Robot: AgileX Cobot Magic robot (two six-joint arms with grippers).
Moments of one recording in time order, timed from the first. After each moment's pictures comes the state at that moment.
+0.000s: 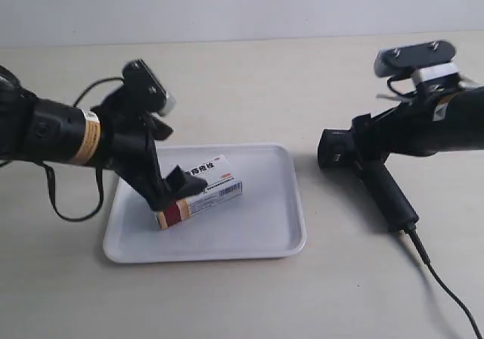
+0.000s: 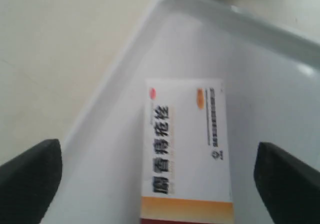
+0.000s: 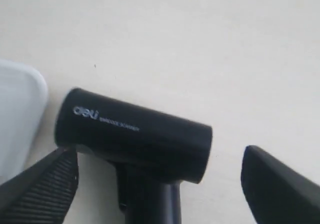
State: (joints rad) left arm -0.48 1.73 -0.76 1.48 -0.36 -0.99; right arm 0.42 1.58 -0.63 -0.02 0.01 0.08
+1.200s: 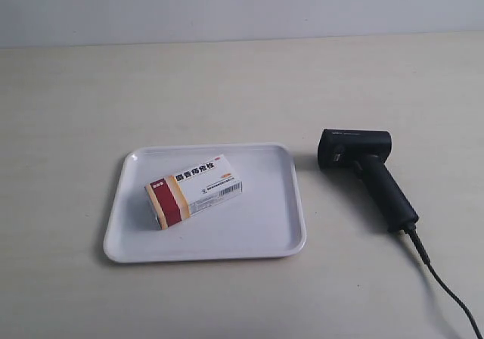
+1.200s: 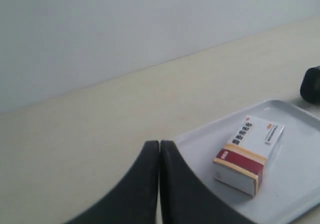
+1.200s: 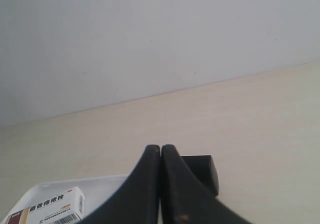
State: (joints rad) left arm -0.47 0.15 0.00 0.52 0.10 -0.36; right arm 0.42 0.18 0.00 0.01 0.03 0.33
